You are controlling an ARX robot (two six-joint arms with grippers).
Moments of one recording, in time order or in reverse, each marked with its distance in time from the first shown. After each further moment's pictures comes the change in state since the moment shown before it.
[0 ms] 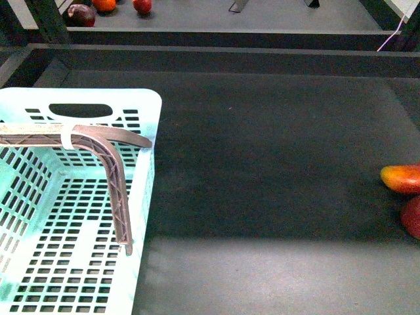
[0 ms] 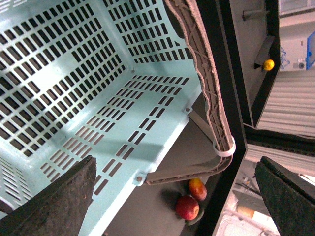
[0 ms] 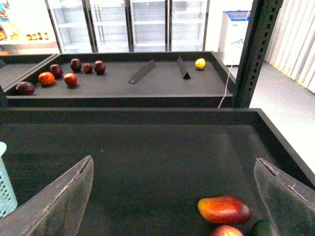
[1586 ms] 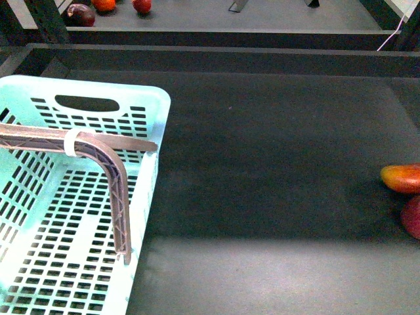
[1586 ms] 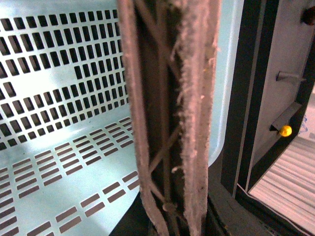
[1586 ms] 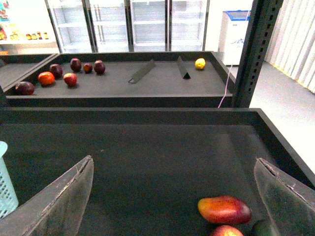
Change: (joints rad) left arm 0.026 0.779 0.315 0.303 -0.081 -0.242; right arm 0.000 0.000 0.000 0.000 0.000 0.000
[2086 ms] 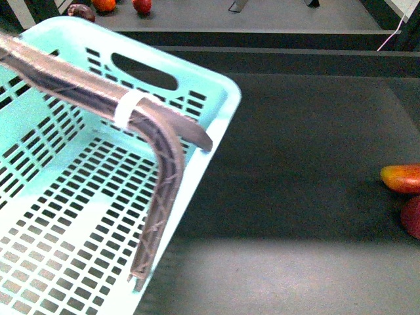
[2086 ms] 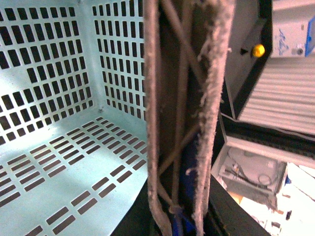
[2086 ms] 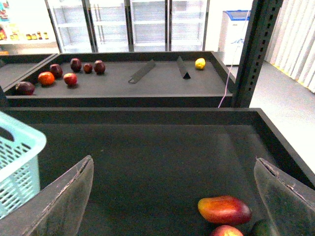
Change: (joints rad) left arm -0.324 -0.147 0.170 -0.130 -0.046 0.085; right arm 0.000 0.000 0.000 0.000 0.000 0.000
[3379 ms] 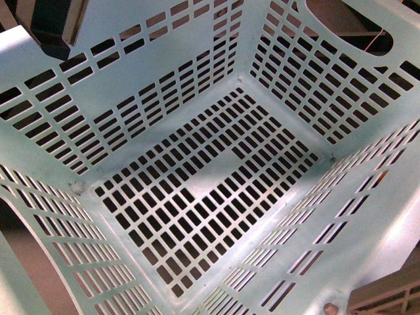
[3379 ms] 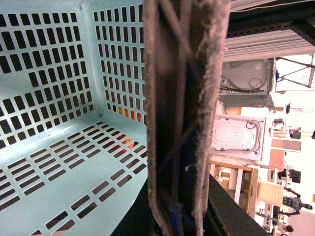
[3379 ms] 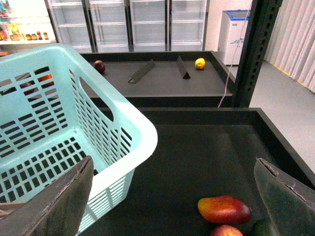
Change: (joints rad) left arm -0.410 0.176 0.281 0.000 -0.032 0.081; right arm 0.000 0.000 0.000 0.000 0.000 0.000
